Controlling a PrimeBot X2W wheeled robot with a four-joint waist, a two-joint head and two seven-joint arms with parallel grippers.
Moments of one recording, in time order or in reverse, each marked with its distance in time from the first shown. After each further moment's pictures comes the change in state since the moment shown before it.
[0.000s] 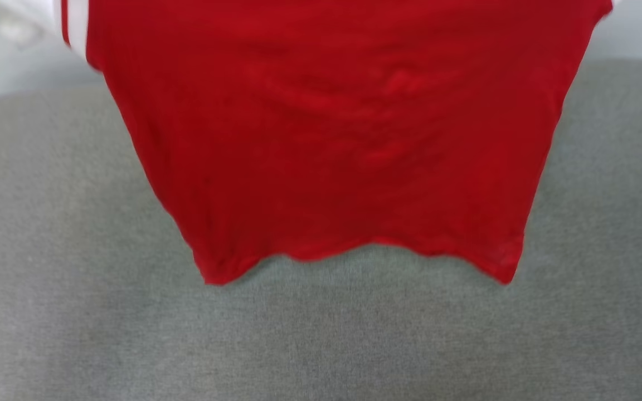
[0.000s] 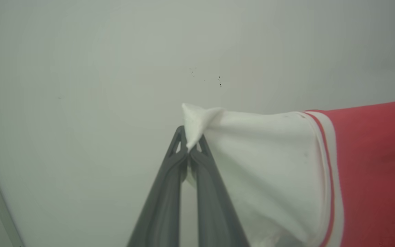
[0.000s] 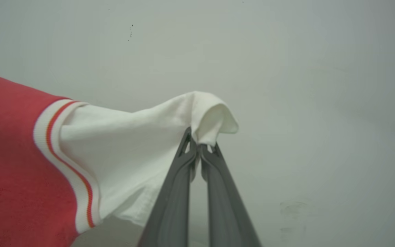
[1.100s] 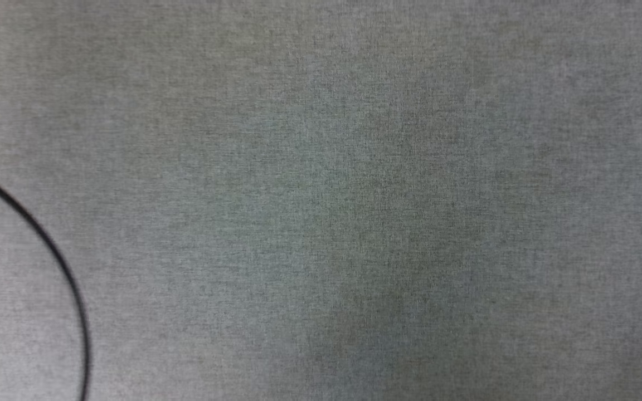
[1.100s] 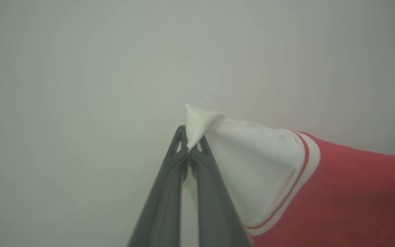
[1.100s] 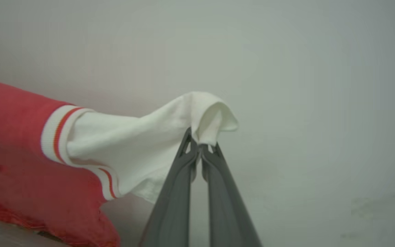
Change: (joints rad) left arm -0.986 -0.413 -0.231 0.907 0.117 -0.259 -0.209; right arm -0.716 0.158 0.077 0.708 -0.300 0.000 -0.323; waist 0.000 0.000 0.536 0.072
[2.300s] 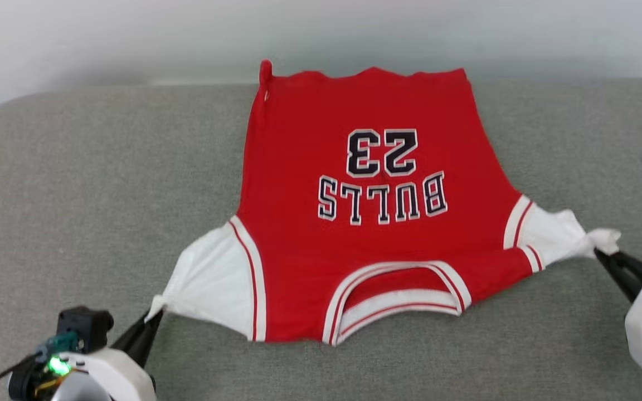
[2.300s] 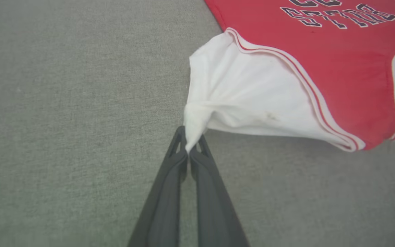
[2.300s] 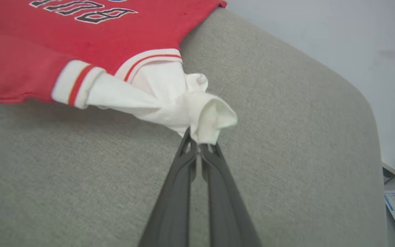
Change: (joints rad) left arm 1.461 0.157 -0.187 -0.441 -0.114 0.144 0.105; right arm 1.250 -0.334 0.318 -0.380 0.308 0.000 0.023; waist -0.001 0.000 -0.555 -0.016
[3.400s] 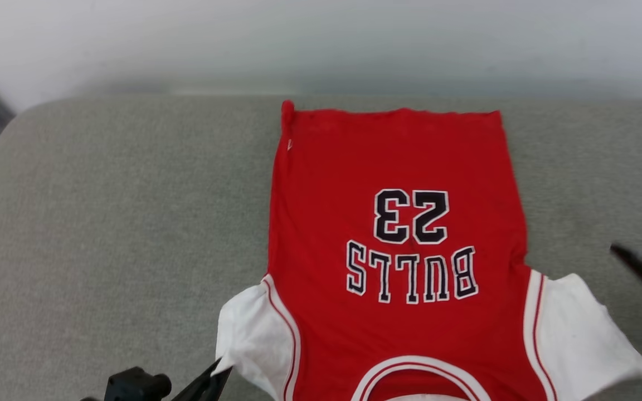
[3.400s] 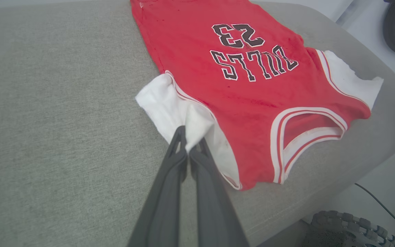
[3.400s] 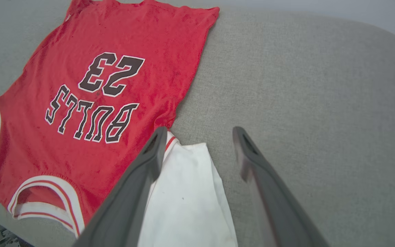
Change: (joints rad) left arm 0.253 0.076 -0.075 -0.499 0.046 0.122 0.047; right arm 0.209 0.083 -0.454 -0.337 0.273 -0.001 0.585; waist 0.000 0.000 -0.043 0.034
